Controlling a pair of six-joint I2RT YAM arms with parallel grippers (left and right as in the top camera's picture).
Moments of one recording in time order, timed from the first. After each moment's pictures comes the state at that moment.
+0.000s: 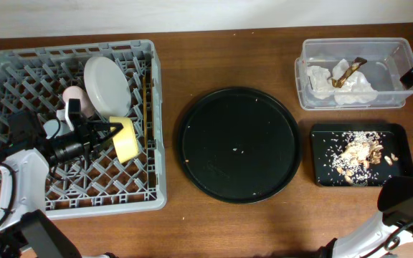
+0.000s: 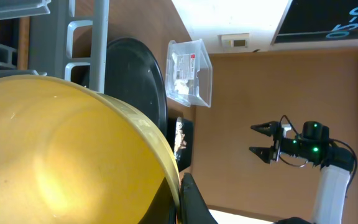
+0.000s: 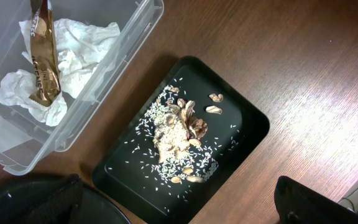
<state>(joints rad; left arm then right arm) 0.45 1.57 1.03 -0.77 1.27 -0.16 -0.49 1.92 2.26 -1.63 0.13 0.44</state>
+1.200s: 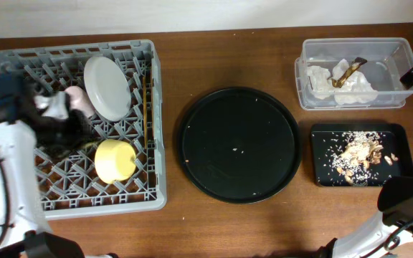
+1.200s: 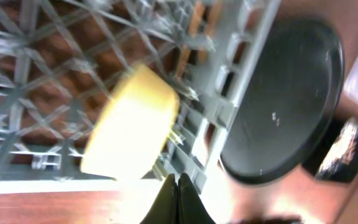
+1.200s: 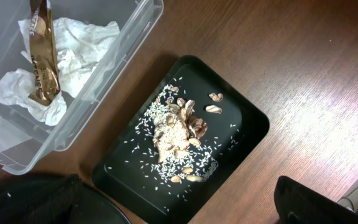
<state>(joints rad) 0.30 1.58 1.52 -1.40 0.43 -0.10 -0.49 1.92 2.26 -1.63 0.13 0.44</state>
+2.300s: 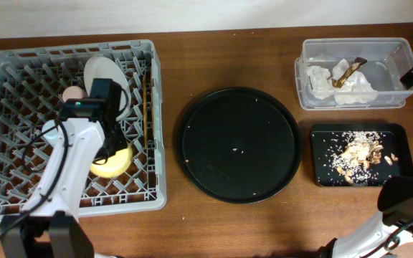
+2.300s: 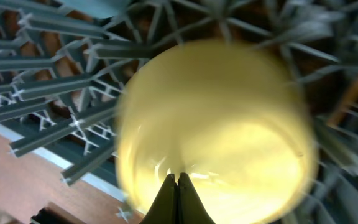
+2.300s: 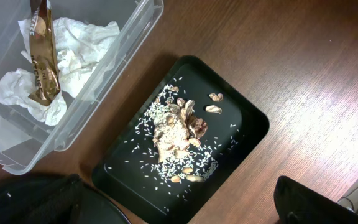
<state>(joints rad) -0.05 1.63 1.30 -1.19 -0.32 -0.47 -0.49 1.92 2.26 -1.63 0.13 0.44</state>
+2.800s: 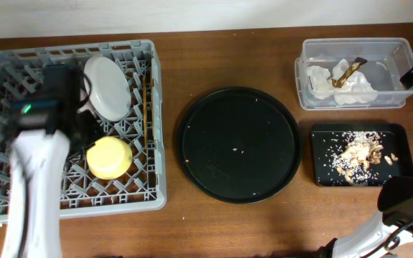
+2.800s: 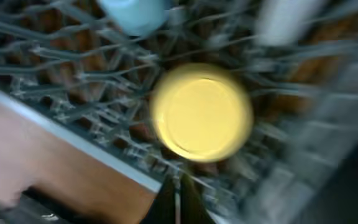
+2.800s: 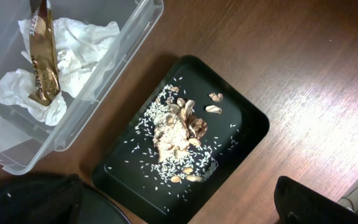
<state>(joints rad) 0.05 1.46 1.54 -1.39 -0.16 -0.52 -0.49 1.92 2.26 -1.63 0.13 0.44</state>
